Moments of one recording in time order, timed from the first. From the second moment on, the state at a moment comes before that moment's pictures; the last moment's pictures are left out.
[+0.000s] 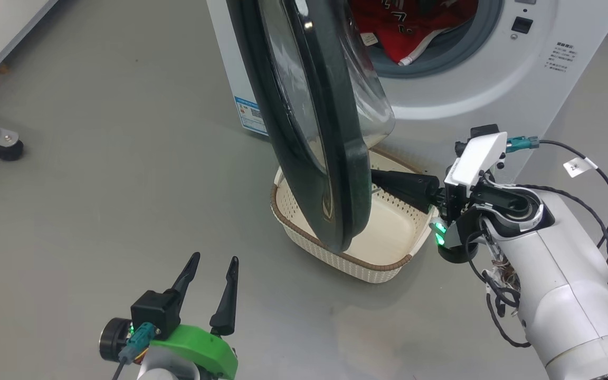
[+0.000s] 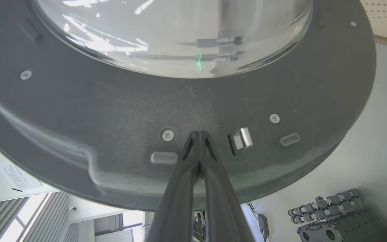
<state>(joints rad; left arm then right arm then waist) -0.13 0.04 -0.39 0.32 -0.44 0.02 -0.25 -0.67 -0.07 0.28 0.69 1.67 0.10 0.85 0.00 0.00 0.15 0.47</state>
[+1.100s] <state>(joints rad) -0.11 0.05 -0.33 0.29 -0.40 0.01 -0.25 -0.60 -0.06 0.53 0.52 1.69 0.07 0.64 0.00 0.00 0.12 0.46</state>
